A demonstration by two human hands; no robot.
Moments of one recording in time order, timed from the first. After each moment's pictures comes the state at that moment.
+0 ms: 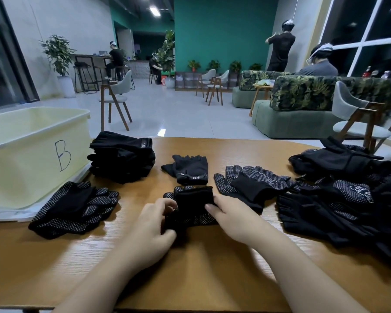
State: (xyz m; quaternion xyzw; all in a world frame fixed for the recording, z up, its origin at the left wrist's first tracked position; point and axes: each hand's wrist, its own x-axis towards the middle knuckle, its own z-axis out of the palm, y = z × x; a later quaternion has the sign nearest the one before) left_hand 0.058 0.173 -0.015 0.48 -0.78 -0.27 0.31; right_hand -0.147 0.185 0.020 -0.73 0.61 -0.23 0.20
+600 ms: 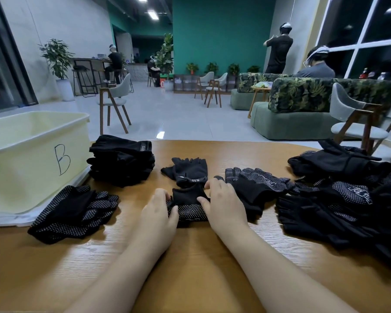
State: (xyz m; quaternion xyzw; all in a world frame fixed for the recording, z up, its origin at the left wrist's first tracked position) left_hand 0.031 0.155 -0.011 0.56 -0.72 -0.11 0.38; right_hand -0.125 0.154 0.002 -0.68 0.67 -0.29 -0.04
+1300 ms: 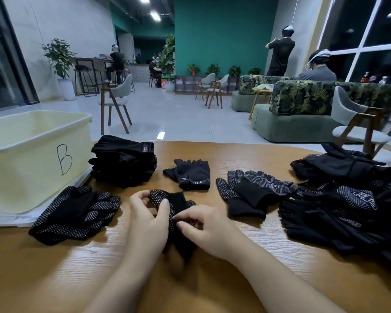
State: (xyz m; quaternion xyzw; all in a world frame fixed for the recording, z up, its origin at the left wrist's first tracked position) left_hand 0.032 0.175 0.007 0.55 -0.53 -0.32 0.56; right_hand -0.109 0.185 0.013 -0.80 0.48 -0.31 0.19
